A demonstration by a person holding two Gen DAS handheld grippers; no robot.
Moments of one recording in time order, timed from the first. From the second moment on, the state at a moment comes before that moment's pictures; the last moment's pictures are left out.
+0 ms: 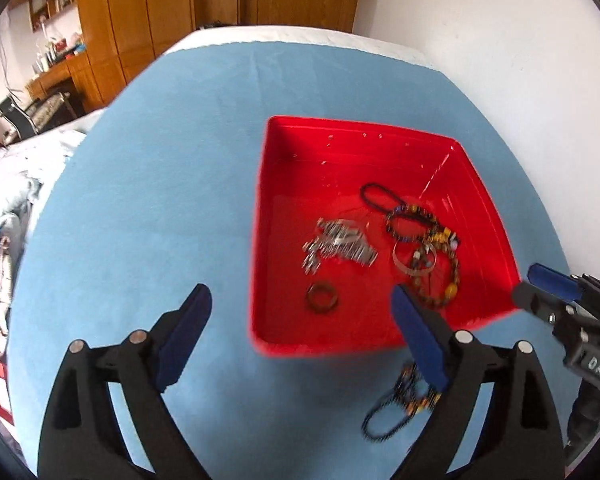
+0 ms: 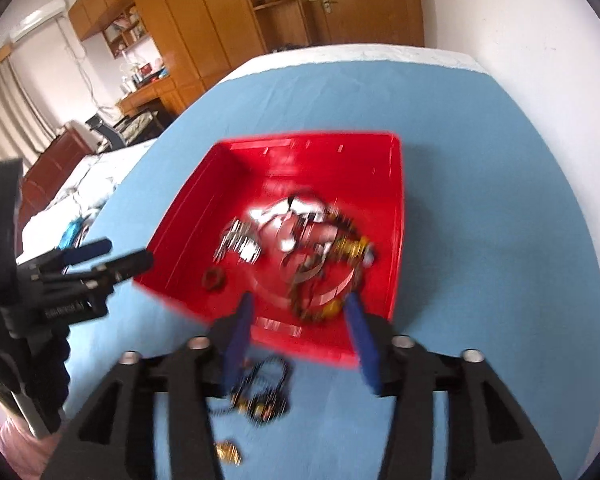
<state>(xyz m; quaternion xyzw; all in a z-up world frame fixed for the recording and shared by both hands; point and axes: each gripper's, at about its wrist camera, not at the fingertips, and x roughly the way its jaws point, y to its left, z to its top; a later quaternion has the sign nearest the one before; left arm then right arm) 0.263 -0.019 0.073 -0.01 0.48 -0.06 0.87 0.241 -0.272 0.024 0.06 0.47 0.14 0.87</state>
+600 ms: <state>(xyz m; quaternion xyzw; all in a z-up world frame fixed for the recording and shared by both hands) 0.156 0.010 0.036 0.00 0.50 -0.05 0.86 0.141 -0.254 -0.013 0.06 0.52 0.15 0.84</state>
